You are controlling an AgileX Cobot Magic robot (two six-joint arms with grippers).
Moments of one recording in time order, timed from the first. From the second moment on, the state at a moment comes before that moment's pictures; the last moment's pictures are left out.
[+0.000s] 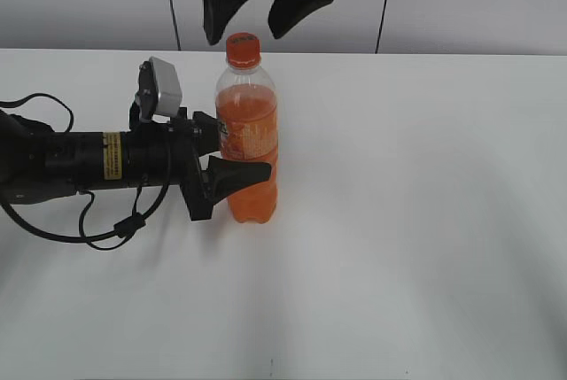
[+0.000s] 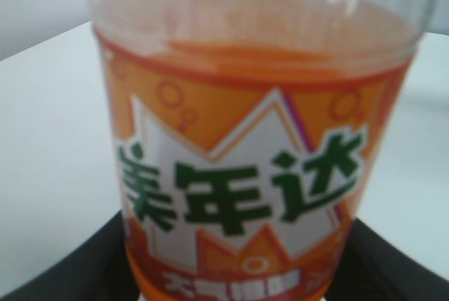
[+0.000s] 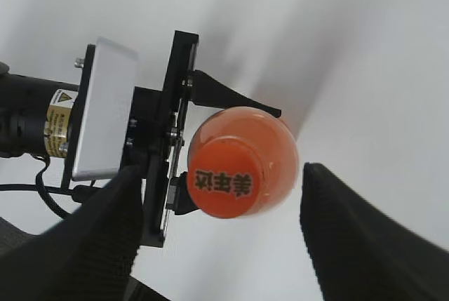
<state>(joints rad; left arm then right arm) -0.24 2.14 -0.92 1.20 -1.12 -0.46 0.72 2.00 -2.02 0.11 1.22 0.20</state>
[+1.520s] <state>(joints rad) -0.24 2.14 -0.92 1.21 -1.12 -0.45 0.72 2.04 -2.02 0.12 1.23 -1.02</state>
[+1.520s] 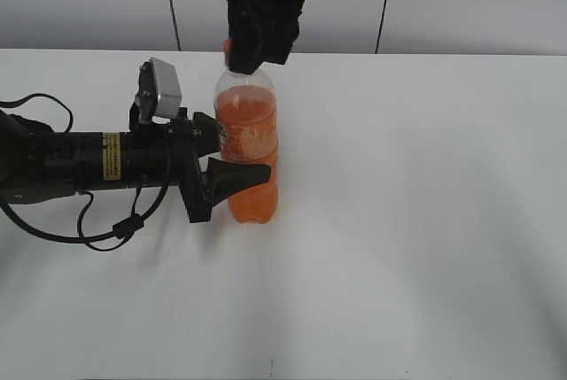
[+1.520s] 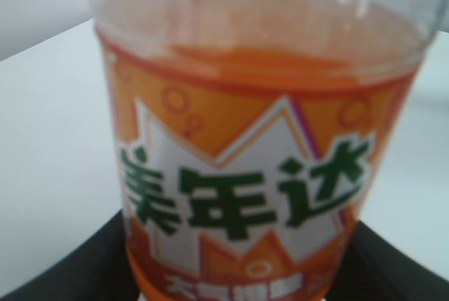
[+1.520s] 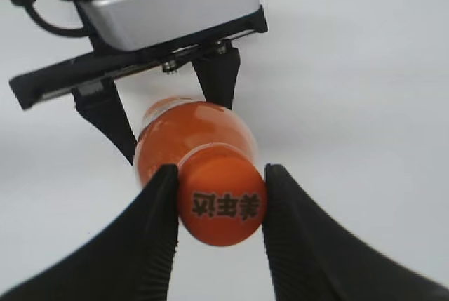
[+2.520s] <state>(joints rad) -0.24 2.14 -0.92 1.21 -1.12 -0.46 0.72 1.99 -2.02 0.12 1.23 -1.20</state>
